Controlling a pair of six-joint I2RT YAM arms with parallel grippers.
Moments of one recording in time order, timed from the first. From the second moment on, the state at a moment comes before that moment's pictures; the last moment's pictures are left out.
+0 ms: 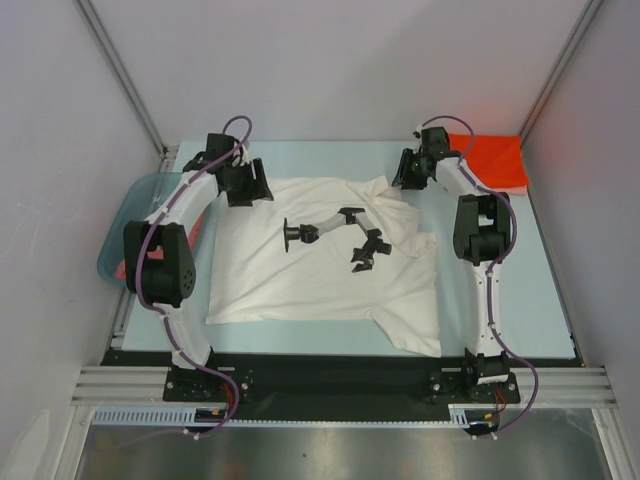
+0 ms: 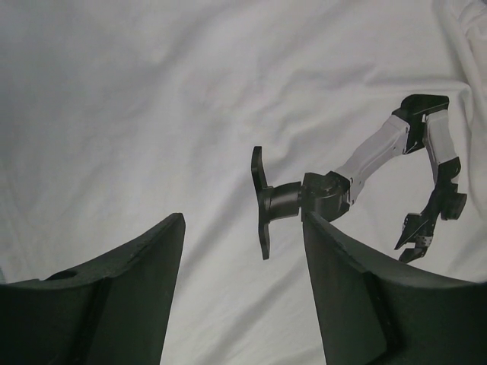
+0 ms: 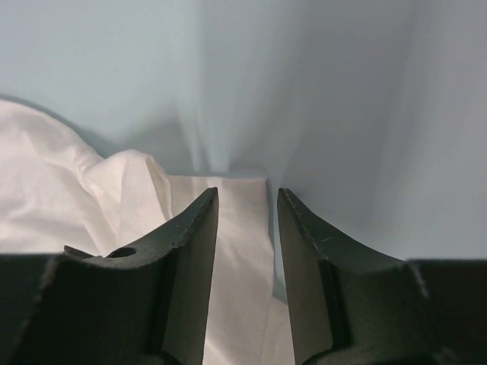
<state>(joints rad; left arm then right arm) -0.11 1.89 1.55 -0.60 0.25 -0.29 0.11 2.47 2.09 -0.50 -0.27 0.32</state>
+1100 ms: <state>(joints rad) -0.05 2.27 1.98 -0.60 -0.11 -0.17 0.09 2.50 2.13 -0.53 -0.25 0.33</state>
